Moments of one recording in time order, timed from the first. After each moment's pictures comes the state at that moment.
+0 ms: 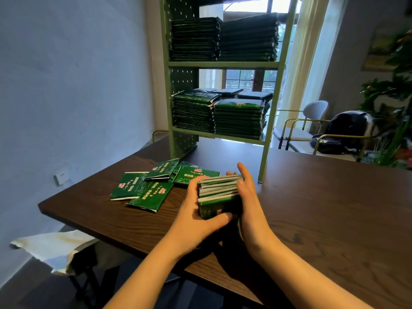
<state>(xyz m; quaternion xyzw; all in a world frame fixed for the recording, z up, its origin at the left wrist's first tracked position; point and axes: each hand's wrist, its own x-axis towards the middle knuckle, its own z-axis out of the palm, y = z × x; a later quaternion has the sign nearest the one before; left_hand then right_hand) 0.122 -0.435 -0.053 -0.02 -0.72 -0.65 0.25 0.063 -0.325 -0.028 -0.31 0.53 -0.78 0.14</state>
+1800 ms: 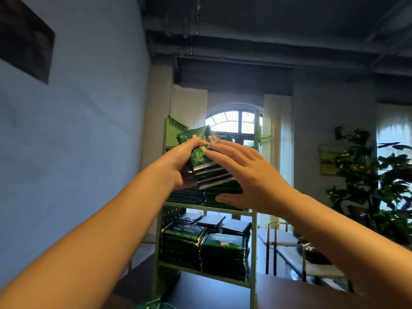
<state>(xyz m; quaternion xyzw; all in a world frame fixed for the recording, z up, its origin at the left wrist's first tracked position) 0.091 -0.473 0.328 0.01 -0.65 -0.74 0.17 0.019 -0.304 0.301 -0.58 0.62 -0.03 -0.53</state>
